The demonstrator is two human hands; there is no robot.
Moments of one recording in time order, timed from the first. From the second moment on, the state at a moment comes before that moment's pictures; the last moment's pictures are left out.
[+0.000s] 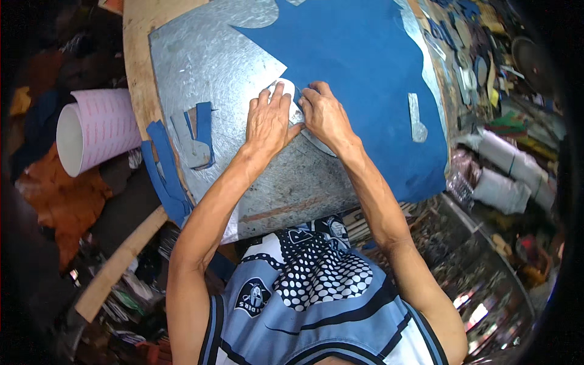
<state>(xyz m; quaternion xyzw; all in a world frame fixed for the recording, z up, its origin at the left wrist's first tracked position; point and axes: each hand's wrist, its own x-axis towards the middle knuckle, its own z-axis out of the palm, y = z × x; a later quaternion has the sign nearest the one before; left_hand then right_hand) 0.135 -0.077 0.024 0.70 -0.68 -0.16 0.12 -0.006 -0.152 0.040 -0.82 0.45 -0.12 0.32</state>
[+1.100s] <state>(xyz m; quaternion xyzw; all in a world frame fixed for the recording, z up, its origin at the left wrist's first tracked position) 0.162 -0.077 0.016 0.62 -0.74 -0.16 0.18 0.021 -0.109 0.059 -0.73 0.58 -0.08 0.34</state>
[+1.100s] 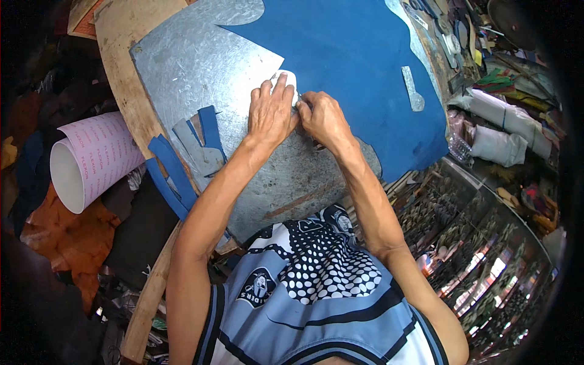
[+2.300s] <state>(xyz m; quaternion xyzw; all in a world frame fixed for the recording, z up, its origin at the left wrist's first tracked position) 0.103 -0.070 0.030 0.74 -0.66 -0.13 0.04 -0.140 -0.118 0.079 -0.86 0.41 0.08 0.29</state>
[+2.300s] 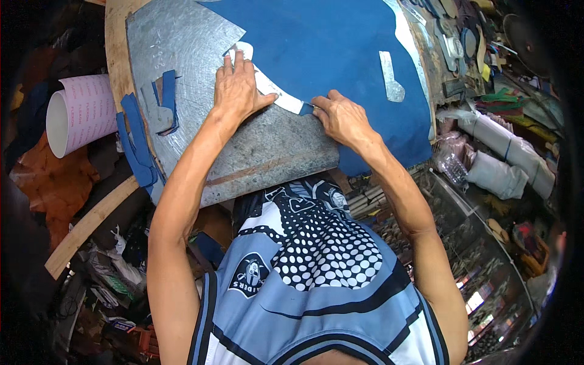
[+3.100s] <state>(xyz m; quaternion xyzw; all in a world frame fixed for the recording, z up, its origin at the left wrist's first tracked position) 0.069 -0.086 0.028 0.55 -0.81 -0.18 0.12 -0.078 -0.006 0.044 -0.62 0.67 -0.29 0.28</state>
